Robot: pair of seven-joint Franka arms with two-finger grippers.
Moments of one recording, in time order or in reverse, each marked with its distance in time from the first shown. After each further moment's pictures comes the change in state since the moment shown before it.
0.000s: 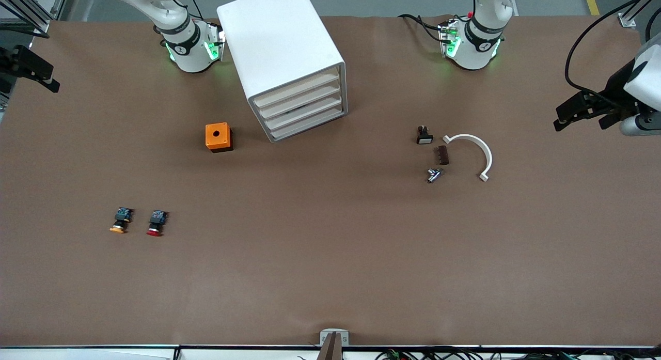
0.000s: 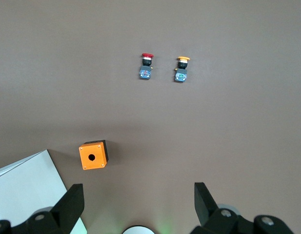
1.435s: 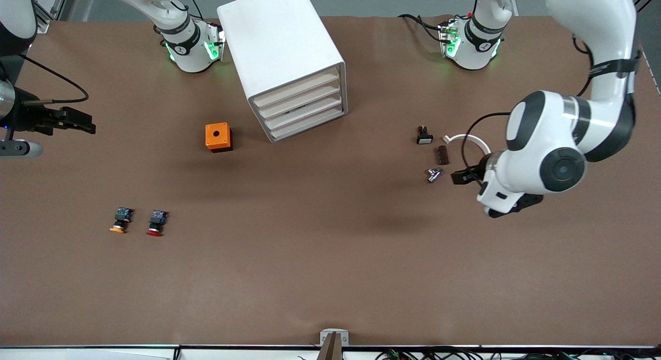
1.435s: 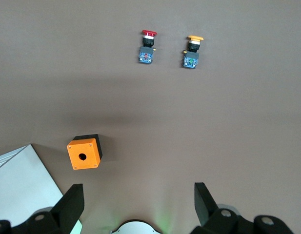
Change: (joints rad) left arm -0.221 0.470 -0.014 0.105 -0.072 -0.009 -0.557; right arm 0.015 0.231 0.000 0.020 -0.005 0.023 -0.004
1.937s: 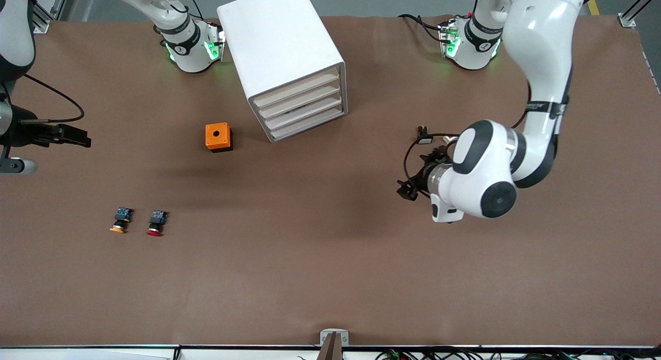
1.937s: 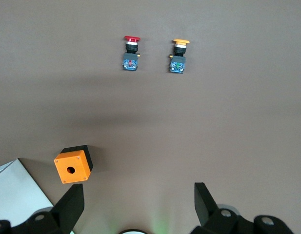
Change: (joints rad) left arm -0.112 0.229 -0.003 0.159 -0.306 -0.006 -0.594; right arm -0.035 0.050 -0.018 0.006 -0.003 0.048 0.000
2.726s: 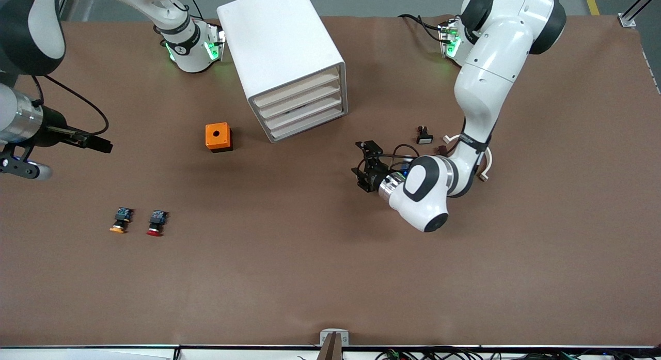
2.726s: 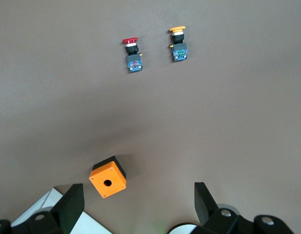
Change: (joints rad) left arm -0.039 0.286 -0.085 0.035 -0.415 -0.026 -0.692; right arm 0.107 0.000 0.020 0.012 0.003 -0.015 0.436
